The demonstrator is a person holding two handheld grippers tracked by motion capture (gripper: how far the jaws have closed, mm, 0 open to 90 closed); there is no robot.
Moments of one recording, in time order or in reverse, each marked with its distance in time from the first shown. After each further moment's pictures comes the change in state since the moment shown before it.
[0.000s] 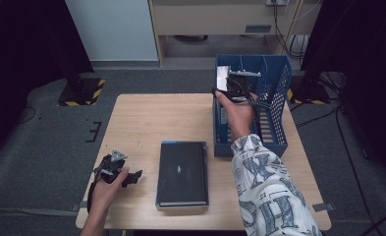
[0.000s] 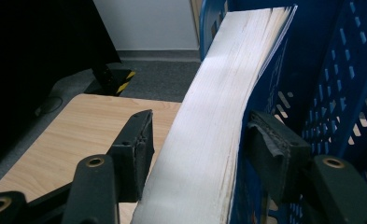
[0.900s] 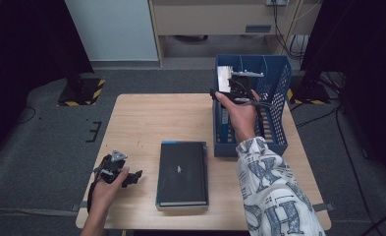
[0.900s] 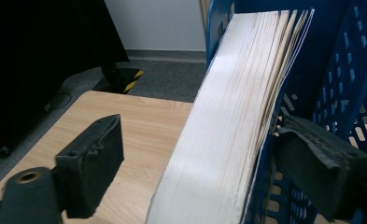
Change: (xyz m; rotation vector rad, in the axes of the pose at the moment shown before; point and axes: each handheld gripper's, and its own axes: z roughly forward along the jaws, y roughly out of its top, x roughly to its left) left arm -0.001 0.000 0.000 0.004 -0.002 -0.001; right arm -0.005 -0.001 -0.006 -0.002 0.042 -0.028
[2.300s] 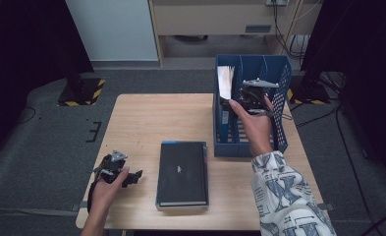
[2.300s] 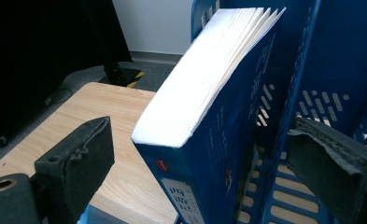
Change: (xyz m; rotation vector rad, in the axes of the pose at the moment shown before) left arm 0.000 0.000 0.000 0.001 0.001 0.005; right arm -0.015 -0.021 -0.041 -0.035 0.013 -0.065
